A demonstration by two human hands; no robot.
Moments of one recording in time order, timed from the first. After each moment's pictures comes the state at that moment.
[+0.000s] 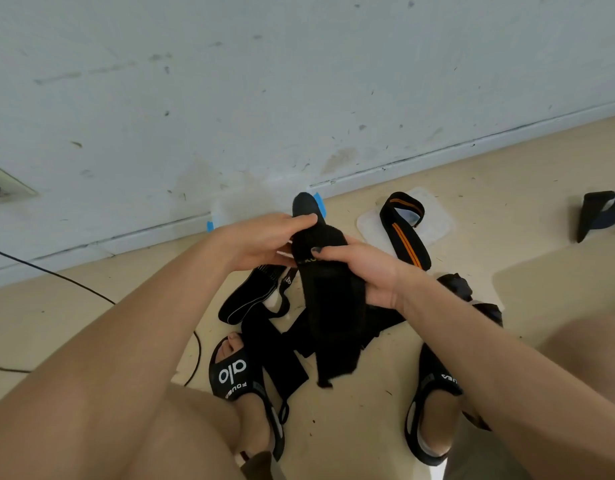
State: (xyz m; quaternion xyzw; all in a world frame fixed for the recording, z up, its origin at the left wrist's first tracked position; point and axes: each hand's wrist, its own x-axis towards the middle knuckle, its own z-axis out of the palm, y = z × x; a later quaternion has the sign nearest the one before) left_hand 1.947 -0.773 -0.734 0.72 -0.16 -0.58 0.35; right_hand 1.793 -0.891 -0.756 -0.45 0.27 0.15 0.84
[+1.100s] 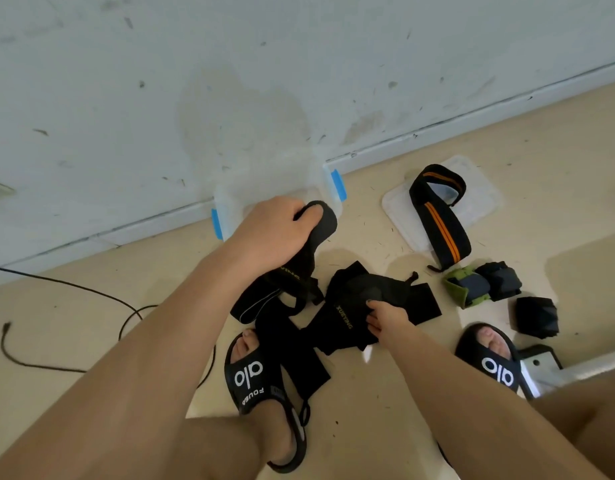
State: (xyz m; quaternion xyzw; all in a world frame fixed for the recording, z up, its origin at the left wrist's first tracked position) left_hand 1.968 -0.794 -0.765 0.88 -0.29 -0.32 0.19; right_hand 1.779 -0.882 -1.009 -0.27 0.71 0.05 0.65
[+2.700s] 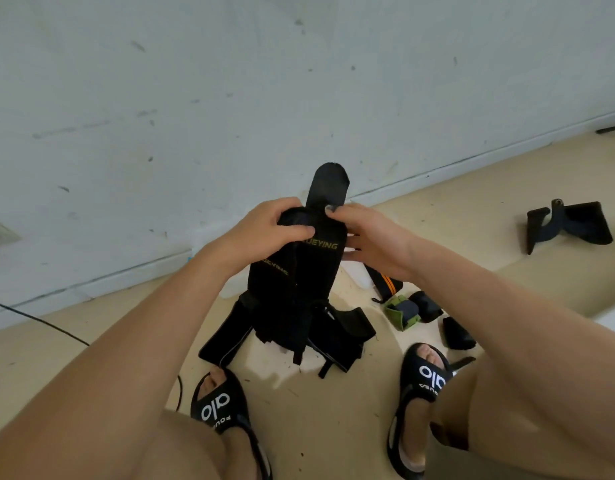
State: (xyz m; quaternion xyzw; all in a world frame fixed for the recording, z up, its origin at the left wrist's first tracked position) left_hand 1.914 -0.788 -0.688 0.76 -0.40 -0.34 0.39; right_hand 1.770 -0.937 -0.698 -0.62 0.26 0.02 0.74
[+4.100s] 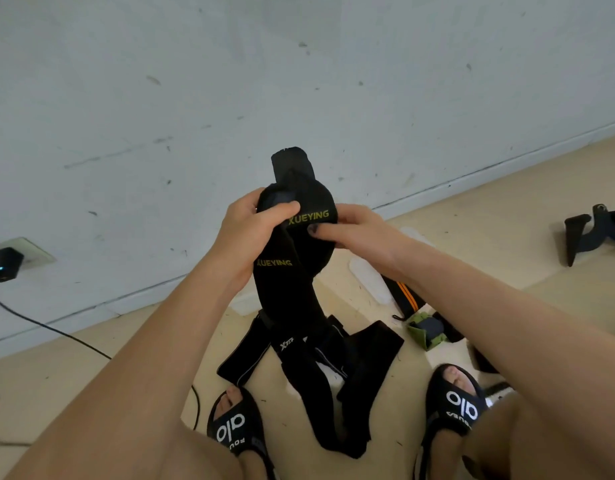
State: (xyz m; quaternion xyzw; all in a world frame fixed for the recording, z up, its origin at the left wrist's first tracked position) left_hand 1.899 -0.787 -0.661 0.72 -0.19 -0.28 0.61; right_hand 1.789 -0.939 -0.695 -0.72 0.19 -0.03 0.67
